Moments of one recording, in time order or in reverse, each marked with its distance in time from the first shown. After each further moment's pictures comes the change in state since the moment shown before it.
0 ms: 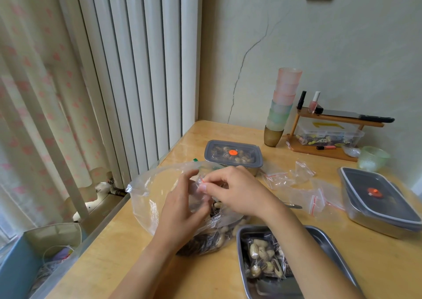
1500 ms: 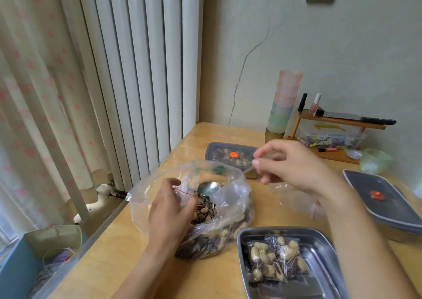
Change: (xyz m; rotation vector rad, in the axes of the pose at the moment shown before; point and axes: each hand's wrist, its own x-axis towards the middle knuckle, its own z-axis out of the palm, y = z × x) left_hand 0.000 -0.008 -0.004 0.201 0.186 -0.359; right_hand -0.034 -0.001 -0.085 0.254 0.223 0.348
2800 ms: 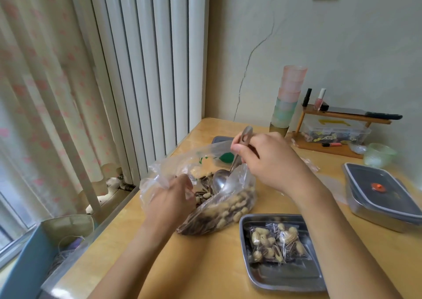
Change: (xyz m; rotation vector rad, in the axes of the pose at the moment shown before) left_hand 0.002 0.017 -0.034 0.426 -0.312 0.070; right_hand -0.002 -0.016 0.035 -0.506 0.133 -0.430
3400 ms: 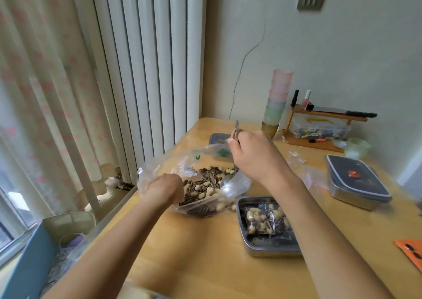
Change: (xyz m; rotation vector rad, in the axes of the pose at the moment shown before) left_hand 0.013 -0.005 -0.025 0.435 -0.410 -0.108; right_hand -0.022 -0.041 0.006 -0.157 0.046 0.089
